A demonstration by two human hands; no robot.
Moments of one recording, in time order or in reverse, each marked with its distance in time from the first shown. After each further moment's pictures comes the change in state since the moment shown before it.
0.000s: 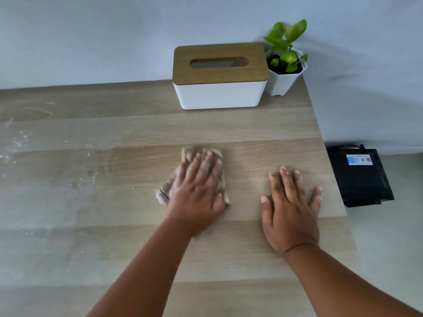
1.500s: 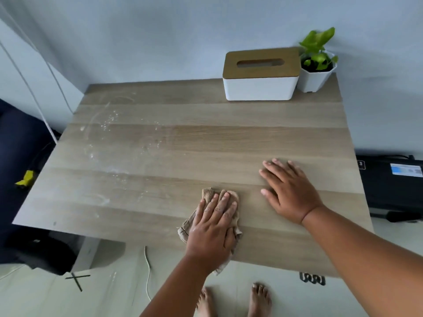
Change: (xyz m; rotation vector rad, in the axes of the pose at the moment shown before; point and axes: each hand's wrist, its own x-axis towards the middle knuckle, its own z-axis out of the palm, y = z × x) left_hand -0.188 0.055 0.010 -0.131 0.074 -0.127; right_hand -0.010 -0.005 -0.006 0.008 0.061 -0.694
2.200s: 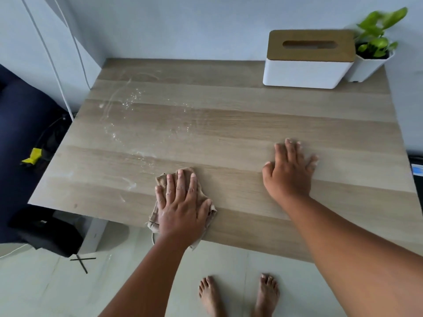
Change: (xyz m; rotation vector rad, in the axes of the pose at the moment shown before) left_hand -0.038 -0.145 -0.029 0.184 -0.029 -0.463; right_hand 0.080 -0.121 0.023 0.106 -0.016 0.600
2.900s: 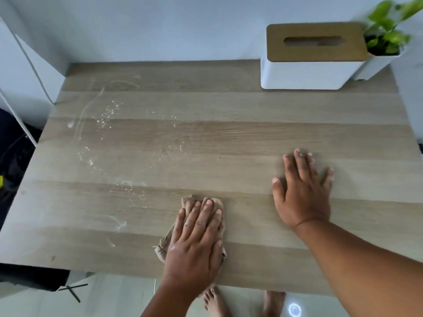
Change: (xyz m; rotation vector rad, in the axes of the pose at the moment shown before) left_hand 0.013 -0.013 0.007 -0.164 0.098 0.478; right_hand 0.004 0.001 0.012 -0.107 0.032 0.027
